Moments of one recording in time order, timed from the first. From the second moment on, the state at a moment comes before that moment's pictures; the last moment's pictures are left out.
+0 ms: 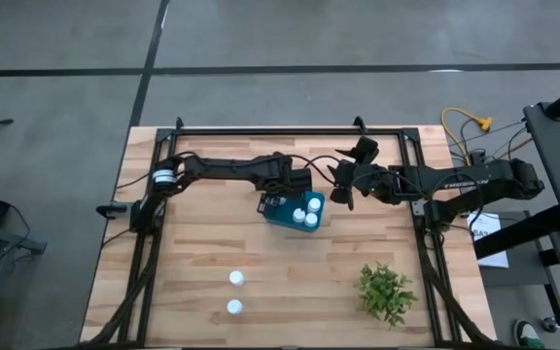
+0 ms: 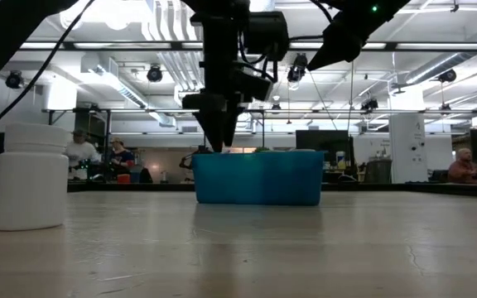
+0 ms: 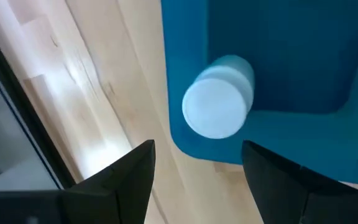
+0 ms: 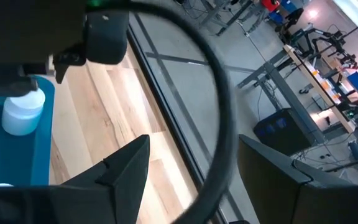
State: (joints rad) left arm 0.12 2.08 1.83 -1.18 -0.35 0.41; right arm 0.01 1.19 0.92 -0.32 0.78 -0.21
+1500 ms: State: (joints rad) left arm -0.34 1.74 1.83 -1.38 -0.23 0.08; right arm 0.12 1.13 0.90 -0.36 0.72 -0.12
